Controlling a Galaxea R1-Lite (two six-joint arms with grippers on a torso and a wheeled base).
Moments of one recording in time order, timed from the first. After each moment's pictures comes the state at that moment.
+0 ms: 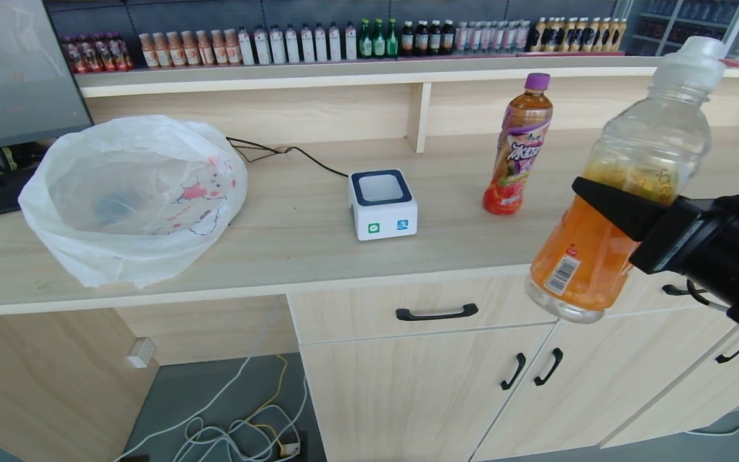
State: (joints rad) left arm 0.00 0.00 0.00 0.00 0.00 0.00; right arm 0.55 1.29 -0.59 -0.88 -0.17 0.10
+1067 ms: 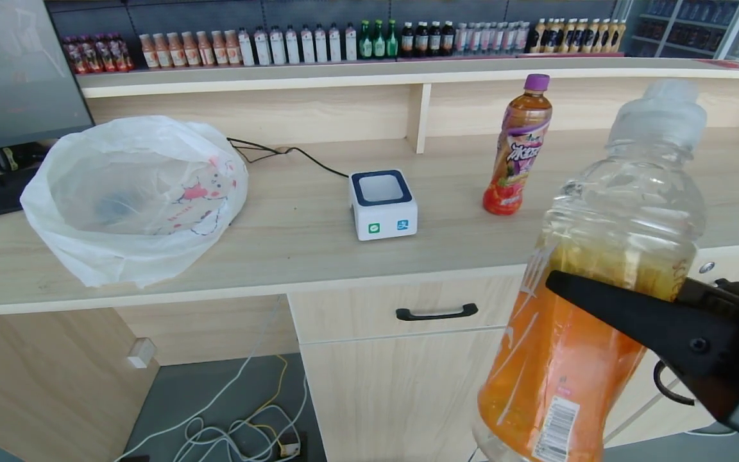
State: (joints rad) left arm 0.00 0.00 0.00 0.00 0.00 0.00; right arm 0.79 1.21 -0.44 -0.95 0.21 0.44
